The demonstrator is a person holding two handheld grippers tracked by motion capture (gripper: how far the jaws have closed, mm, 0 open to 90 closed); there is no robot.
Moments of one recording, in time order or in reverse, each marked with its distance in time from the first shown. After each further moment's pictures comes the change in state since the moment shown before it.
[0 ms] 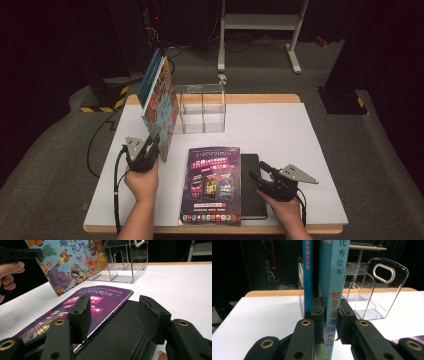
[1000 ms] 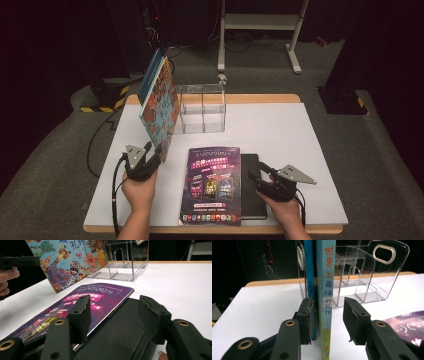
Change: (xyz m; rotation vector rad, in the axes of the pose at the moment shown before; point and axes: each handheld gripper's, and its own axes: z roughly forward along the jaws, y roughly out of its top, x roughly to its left) left arm 0.012 -0.018 -0.019 0.073 -0.015 0.044; right arm 0.003 -0.001 0.002 0.016 -0.008 -0.016
